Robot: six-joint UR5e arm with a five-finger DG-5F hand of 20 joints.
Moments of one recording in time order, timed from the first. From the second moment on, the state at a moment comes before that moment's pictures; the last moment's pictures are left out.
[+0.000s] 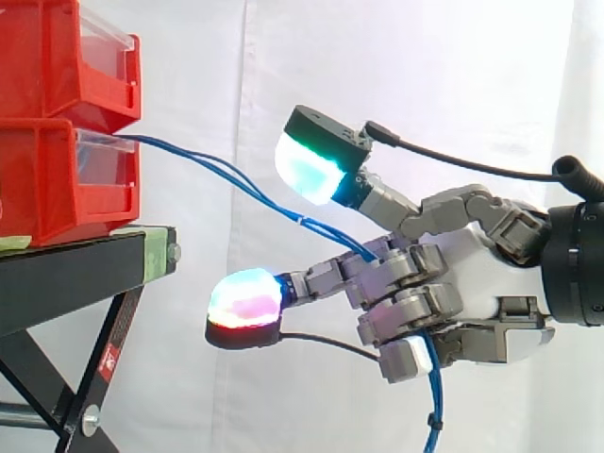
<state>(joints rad) 0.35 -1.97 -1.85 -2.60 -0.80 0.19</state>
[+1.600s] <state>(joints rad) 0.35 -1.97 -1.85 -2.60 -0.80 0.19</state>
